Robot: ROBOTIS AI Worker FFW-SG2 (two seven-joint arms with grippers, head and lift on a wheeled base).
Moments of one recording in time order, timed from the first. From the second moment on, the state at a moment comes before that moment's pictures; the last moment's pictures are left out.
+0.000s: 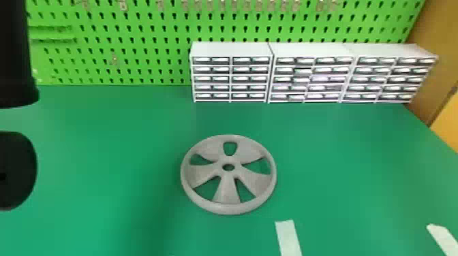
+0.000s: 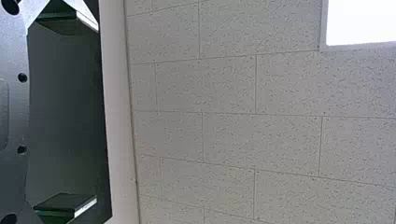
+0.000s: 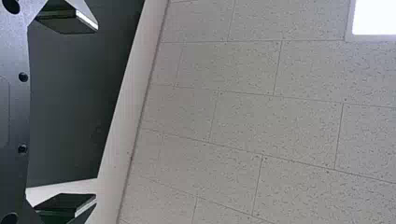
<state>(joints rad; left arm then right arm) -1.11 0.19 -0.15 -1.67 0.12 -0.08 0.02 -1.13 -0.19 0.13 -1.67 -0.01 -0.01 -0.06</state>
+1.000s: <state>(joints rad) -0.98 0.20 -0.20 -1.67 0.18 -0.05 0.03 -0.97 -0.19 0.13 -1.67 -0.01 0.07 -0.06</state>
